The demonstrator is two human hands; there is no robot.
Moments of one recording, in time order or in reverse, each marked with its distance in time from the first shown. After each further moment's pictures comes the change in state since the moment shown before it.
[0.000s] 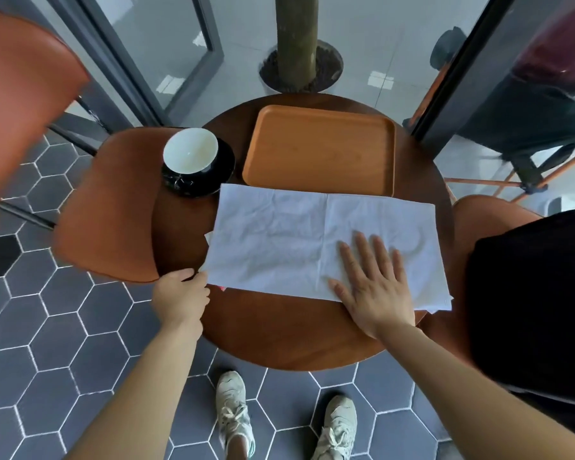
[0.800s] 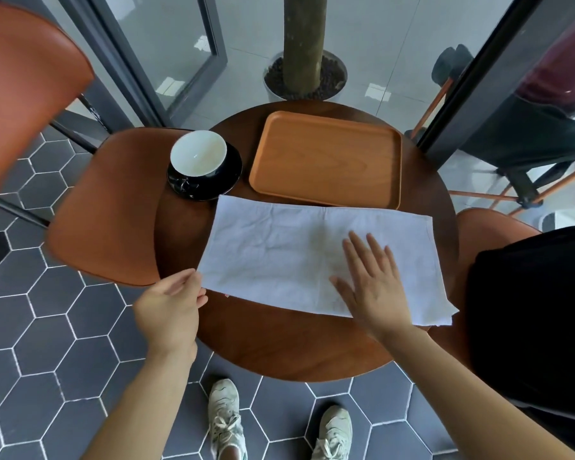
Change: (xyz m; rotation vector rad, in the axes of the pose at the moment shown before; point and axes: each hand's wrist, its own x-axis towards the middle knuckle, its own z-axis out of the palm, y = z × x) left_hand -0.023 0.004 -0.021 -0.293 0.037 0.154; right_hand 0.013 -0.018 -0.024 0.147 0.194 -0.127
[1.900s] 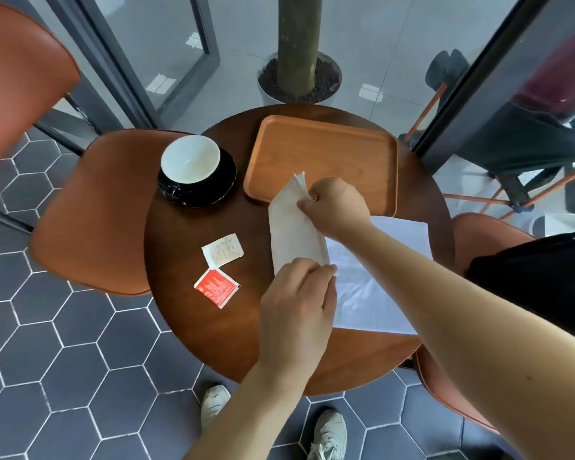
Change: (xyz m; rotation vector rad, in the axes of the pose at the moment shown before) left_hand -0.107 0.035 0.087 0.555 -0.409 1.081; right_hand 0.154 -0.055 -0.070 0.342 -0.149 0.286
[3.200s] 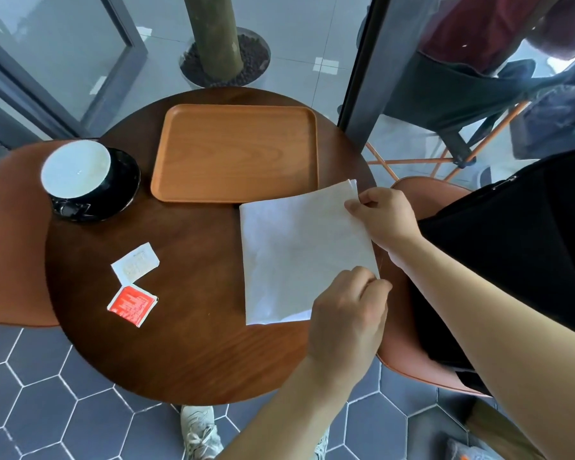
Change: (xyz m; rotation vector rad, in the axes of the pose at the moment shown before) left_hand -0.026 0.103 0.125 -0.142 -0.181 0.255; right_hand -0.052 0.185 -0.068 0.394 0.209 0.331
